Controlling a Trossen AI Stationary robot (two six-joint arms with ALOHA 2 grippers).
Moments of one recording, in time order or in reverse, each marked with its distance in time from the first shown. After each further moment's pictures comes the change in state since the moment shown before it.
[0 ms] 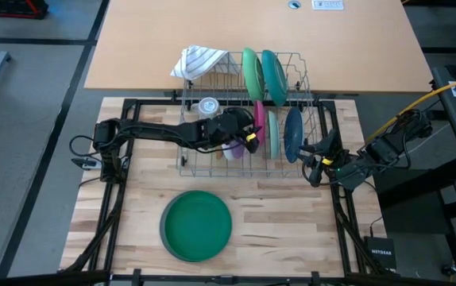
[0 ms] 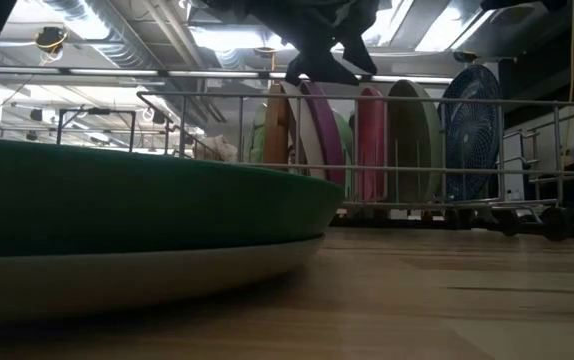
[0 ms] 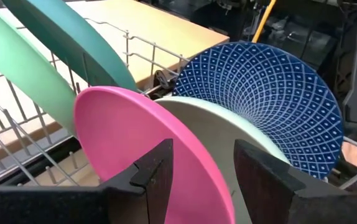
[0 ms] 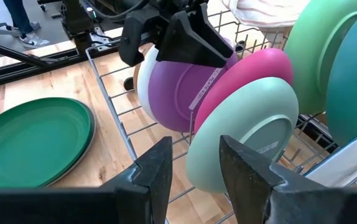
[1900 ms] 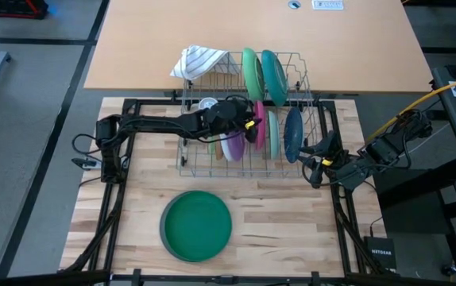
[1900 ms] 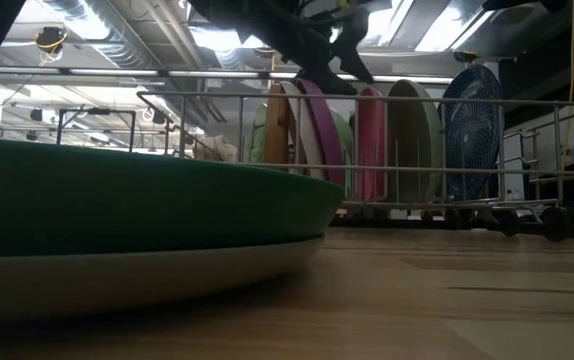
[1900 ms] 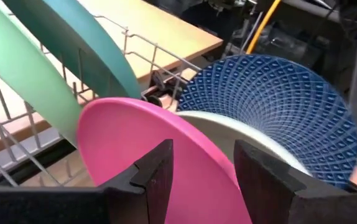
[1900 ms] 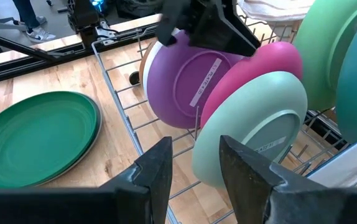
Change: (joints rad) left arm 0.099 0.016 0.000 0.034 0.153 -0.034; right arm 0.000 0.000 0.000 0.000 -0.034 0.000
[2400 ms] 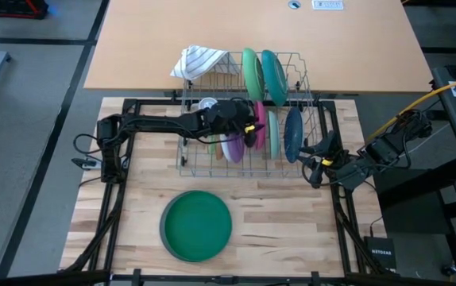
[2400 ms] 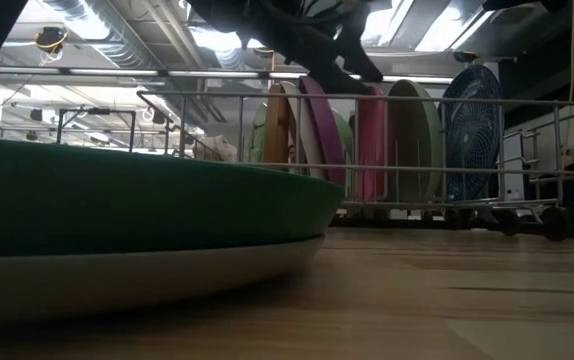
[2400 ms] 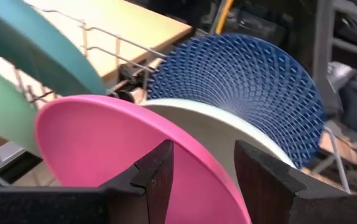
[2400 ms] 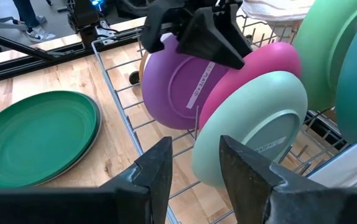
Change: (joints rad) left arm 0.009 0.007 0.000 0.014 0.151 0.092; right arm 0.000 0.000 0.000 -0.001 0.000 -0.001
